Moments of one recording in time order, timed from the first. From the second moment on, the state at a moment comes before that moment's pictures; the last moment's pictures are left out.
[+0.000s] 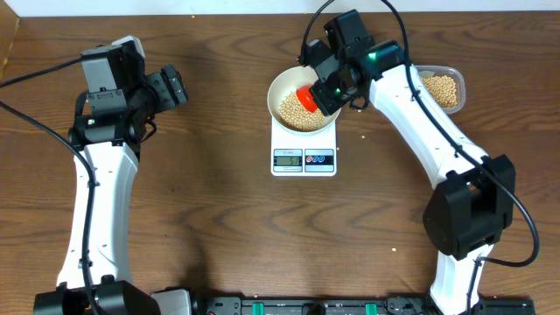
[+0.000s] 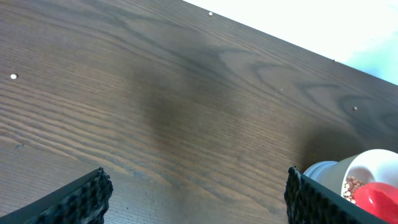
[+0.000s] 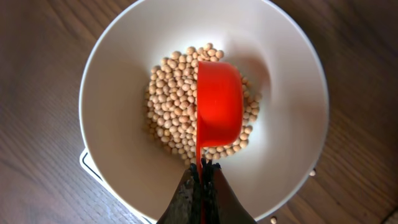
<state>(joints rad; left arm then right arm) 0.14 1.46 1.26 -0.55 0.12 -0.22 0.44 2.04 1.86 -0.96 -0.20 -0.22</state>
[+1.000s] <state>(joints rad) 0.14 1.46 1.26 -0.55 0.12 -0.22 0.47 2.05 1.86 -0.95 -0.21 -0.22</state>
